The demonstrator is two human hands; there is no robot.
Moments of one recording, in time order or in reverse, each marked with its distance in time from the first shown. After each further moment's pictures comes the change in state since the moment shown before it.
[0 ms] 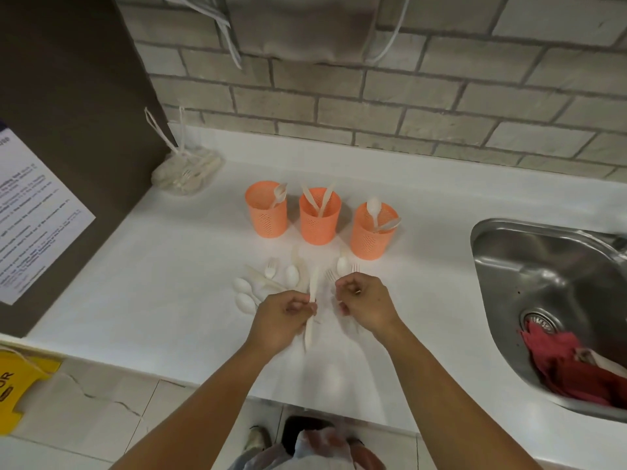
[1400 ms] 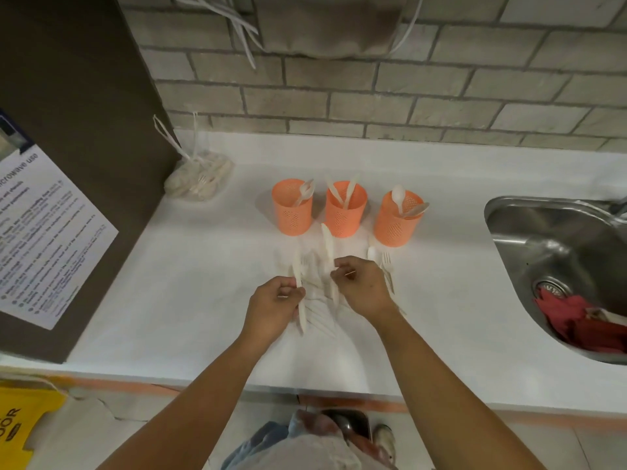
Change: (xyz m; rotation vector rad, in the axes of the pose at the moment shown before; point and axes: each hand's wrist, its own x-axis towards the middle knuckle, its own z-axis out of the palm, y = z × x) left_hand 0.018 -0.023 -0.098 -0.070 0.020 -0.007; right_hand -0.006 -0.047 0.091 -0.030 0.202 -0.139
